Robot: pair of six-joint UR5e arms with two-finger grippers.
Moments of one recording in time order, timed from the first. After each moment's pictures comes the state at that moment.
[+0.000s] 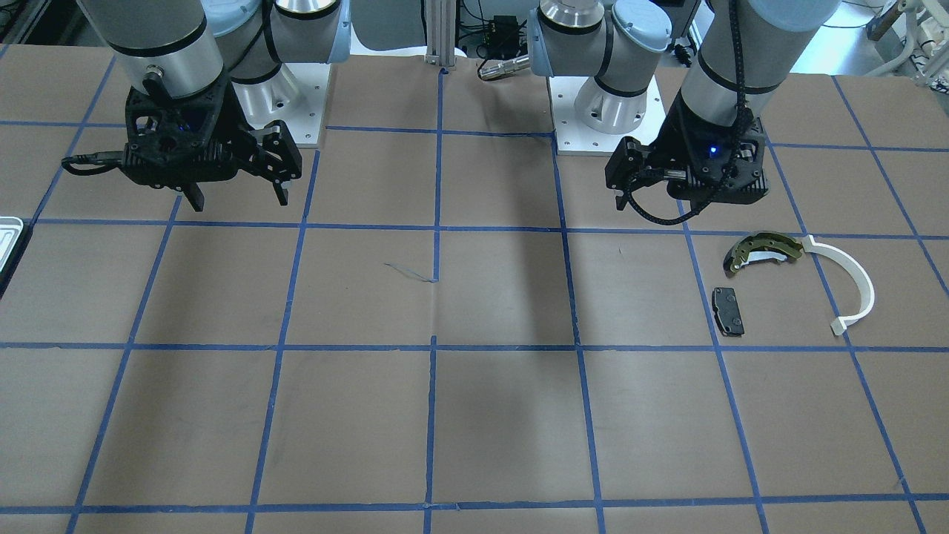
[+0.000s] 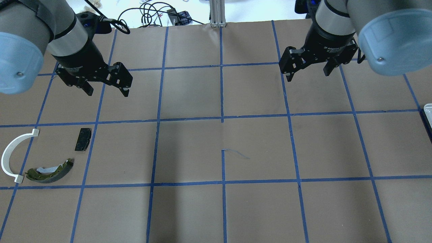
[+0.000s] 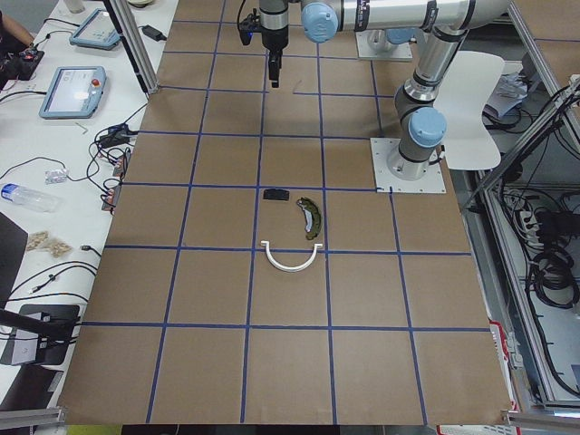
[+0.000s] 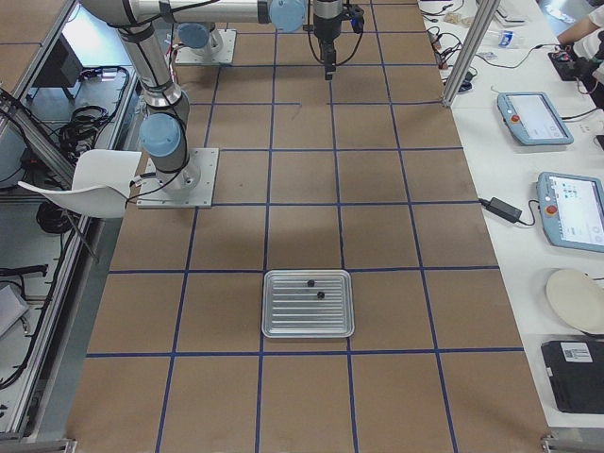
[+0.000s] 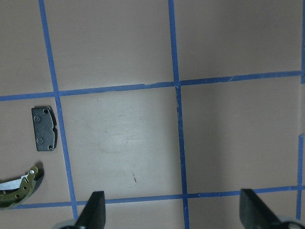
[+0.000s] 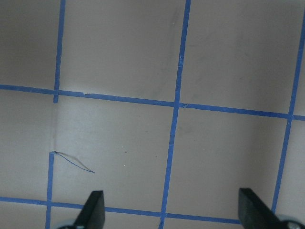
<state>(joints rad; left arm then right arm) -1.52 -1.56 -1.64 -1.53 1.60 0.12 1.62 -1.56 1.59 -1.66 -1.57 -0.07</state>
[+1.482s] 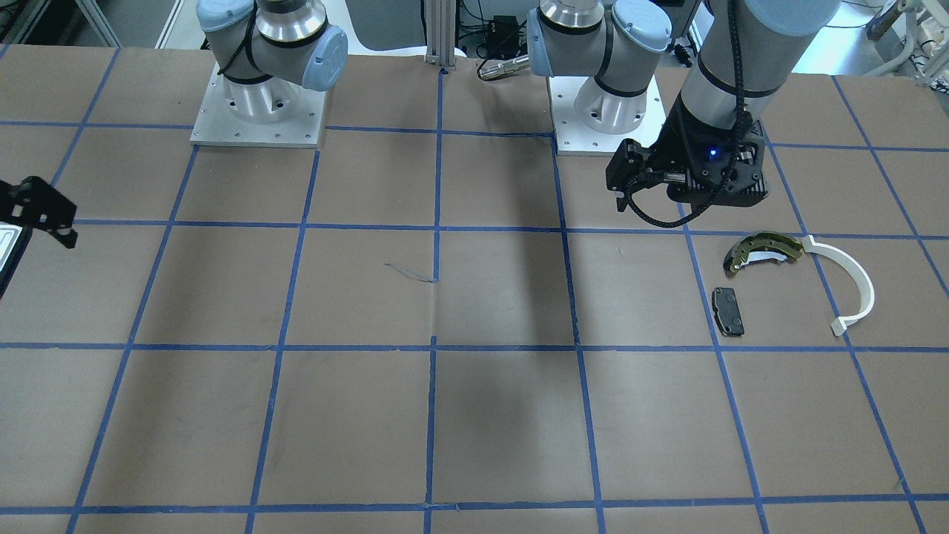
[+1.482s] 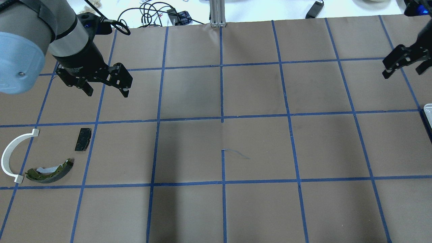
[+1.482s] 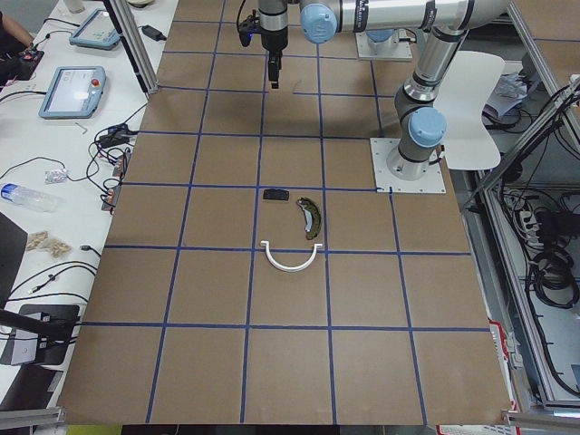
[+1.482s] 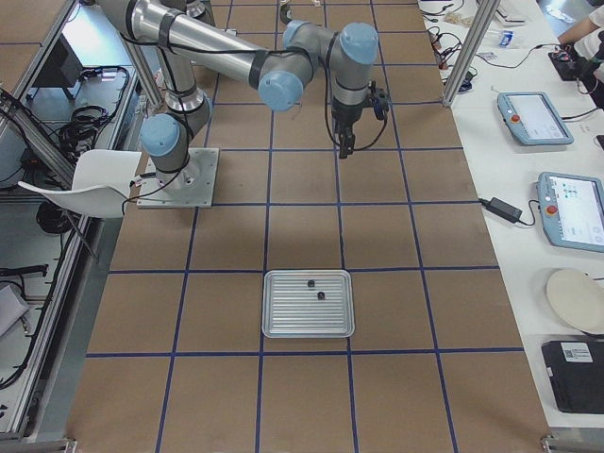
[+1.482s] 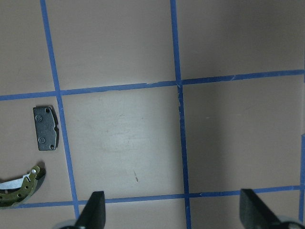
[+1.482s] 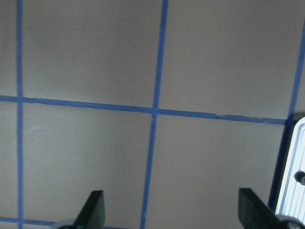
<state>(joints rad) -1.52 -1.56 -1.64 -1.53 1.60 0.12 1.07 -1.42 1.61 -1.74 -1.57 -0.61</state>
